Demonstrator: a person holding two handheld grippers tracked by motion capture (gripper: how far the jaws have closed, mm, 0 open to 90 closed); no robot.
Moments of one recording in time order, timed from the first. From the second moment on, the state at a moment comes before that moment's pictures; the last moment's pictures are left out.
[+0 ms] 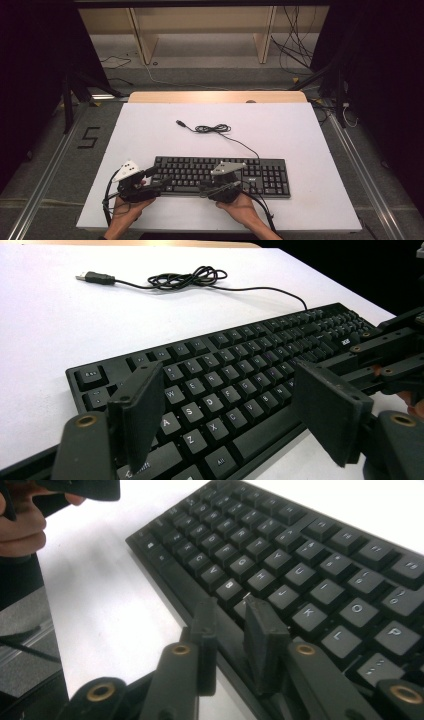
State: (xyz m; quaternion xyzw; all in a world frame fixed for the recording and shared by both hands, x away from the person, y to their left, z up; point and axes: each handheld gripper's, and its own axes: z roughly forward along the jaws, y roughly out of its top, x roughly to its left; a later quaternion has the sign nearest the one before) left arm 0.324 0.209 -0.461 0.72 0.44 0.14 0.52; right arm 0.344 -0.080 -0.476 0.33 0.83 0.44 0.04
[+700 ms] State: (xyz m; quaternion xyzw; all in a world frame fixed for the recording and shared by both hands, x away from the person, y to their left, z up) left arm 0.346 0.193 -0.462 0.74 0.44 0.13 0.49; right arm 0.337 -0.097 -0.461 0.33 0.82 0.47 0.05
